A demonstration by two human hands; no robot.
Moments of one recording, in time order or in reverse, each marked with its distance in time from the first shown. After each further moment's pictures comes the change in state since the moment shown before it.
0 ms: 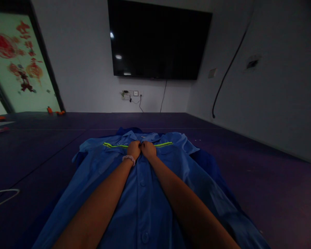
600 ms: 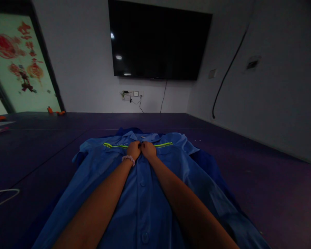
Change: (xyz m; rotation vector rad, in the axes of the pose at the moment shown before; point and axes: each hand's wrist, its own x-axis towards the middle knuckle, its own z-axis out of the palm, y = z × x) left_hand 0.001 -0.004 0.003 -0.021 0.001 0.012; right_hand 0.000 0.001 0.001 0.003 0.011 -0.006
